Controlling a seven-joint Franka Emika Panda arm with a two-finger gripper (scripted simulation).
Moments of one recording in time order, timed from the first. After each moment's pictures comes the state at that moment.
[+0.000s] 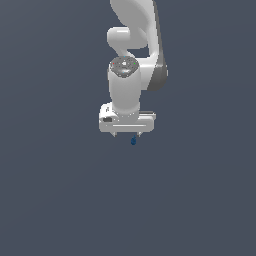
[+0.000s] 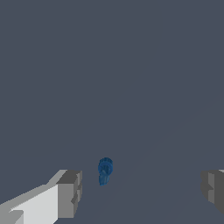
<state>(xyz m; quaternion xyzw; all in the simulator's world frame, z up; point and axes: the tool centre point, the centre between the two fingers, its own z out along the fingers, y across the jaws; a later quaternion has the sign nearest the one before) -0.009 -0.004 0.173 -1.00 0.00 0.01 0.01</state>
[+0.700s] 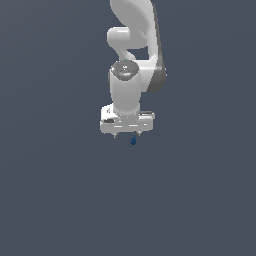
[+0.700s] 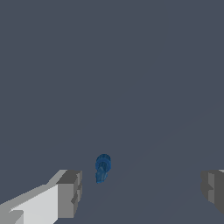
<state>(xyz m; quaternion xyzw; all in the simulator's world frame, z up) -0.017 -0.004 0.161 -1.00 -0.04 0.01 0.01</state>
